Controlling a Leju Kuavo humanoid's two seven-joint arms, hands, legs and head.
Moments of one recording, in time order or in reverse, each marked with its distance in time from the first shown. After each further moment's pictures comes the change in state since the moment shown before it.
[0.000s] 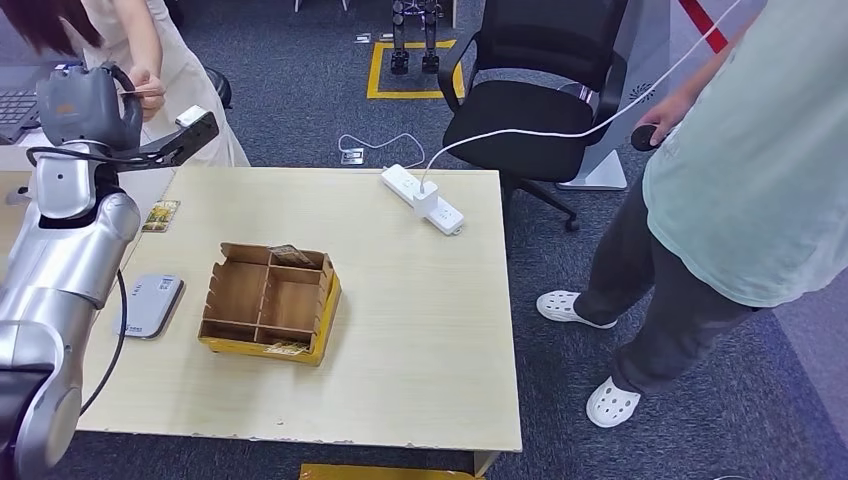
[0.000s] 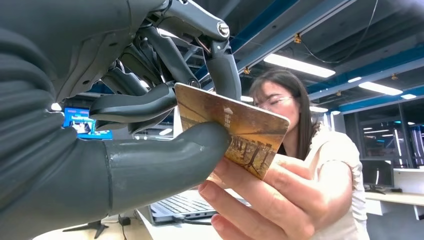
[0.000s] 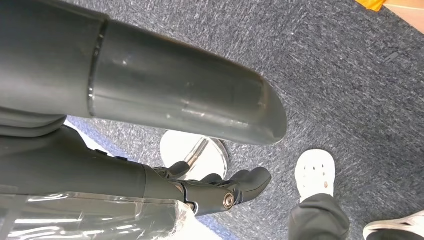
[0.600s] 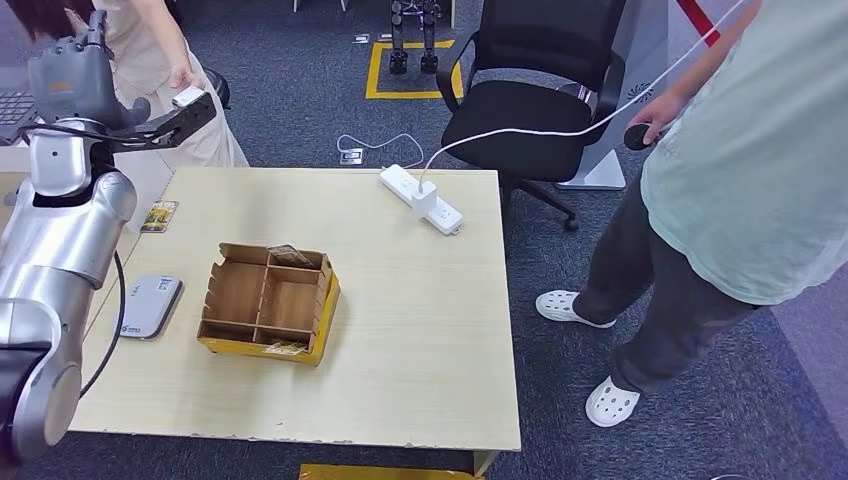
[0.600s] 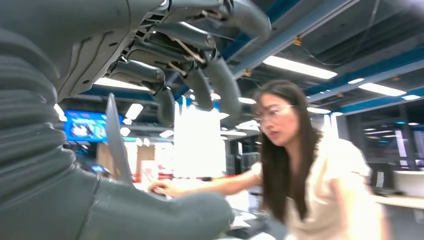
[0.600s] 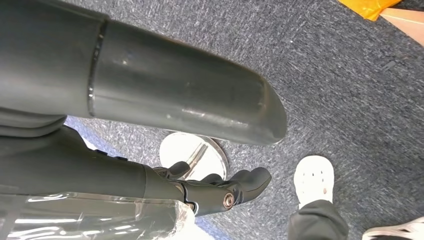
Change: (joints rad) left arm -0.084 0.003 0.000 0.066 -0.032 -0.032 0.010; right arm 0.008 0.013 0.000 0.002 0.001 0.000 0.001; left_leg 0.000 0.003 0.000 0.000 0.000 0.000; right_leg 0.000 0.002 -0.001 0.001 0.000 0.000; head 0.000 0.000
